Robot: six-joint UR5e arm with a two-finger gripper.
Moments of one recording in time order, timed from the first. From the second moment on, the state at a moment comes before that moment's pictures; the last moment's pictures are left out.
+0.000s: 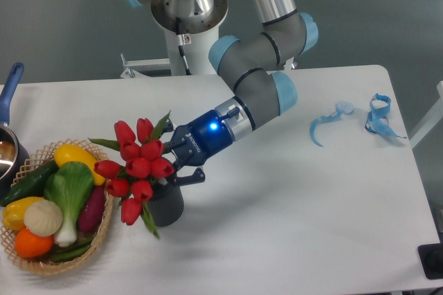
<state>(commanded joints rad) 2.57 -1.96 -1.92 -0.77 0.19 1.40</state>
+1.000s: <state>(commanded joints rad) 2.78 -1.73 -1.80 -0.77 0.79 1.50</state>
